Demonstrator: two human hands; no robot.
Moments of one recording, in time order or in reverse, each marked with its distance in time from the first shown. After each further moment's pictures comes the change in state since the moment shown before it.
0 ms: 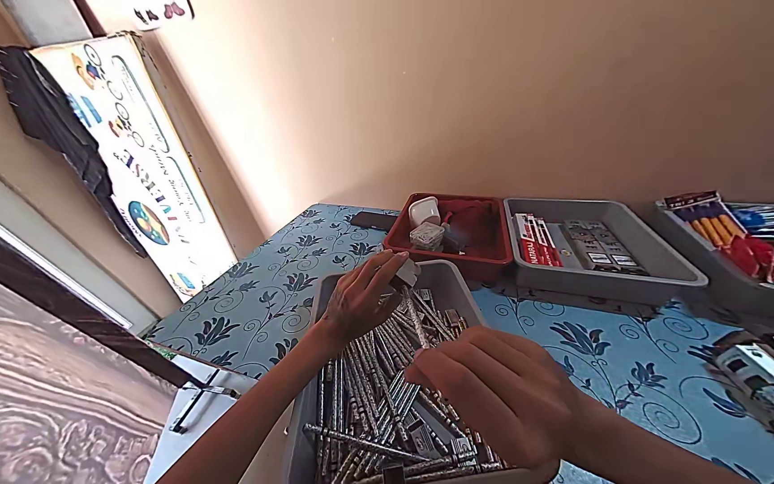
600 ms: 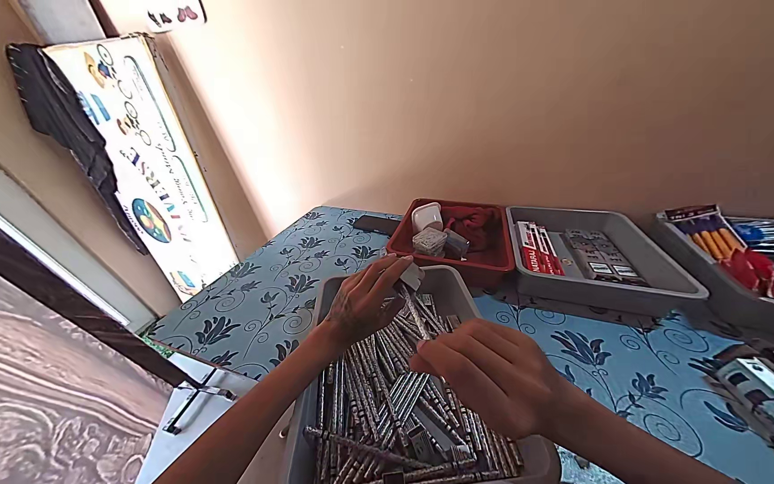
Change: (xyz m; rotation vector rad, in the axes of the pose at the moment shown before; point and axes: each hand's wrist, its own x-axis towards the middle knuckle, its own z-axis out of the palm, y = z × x) left_hand -0.001 -0.002 0.002 0.004 0.008 0.019; right_hand -0.010 0.015 0.014 -0.011 0.033 -0.044
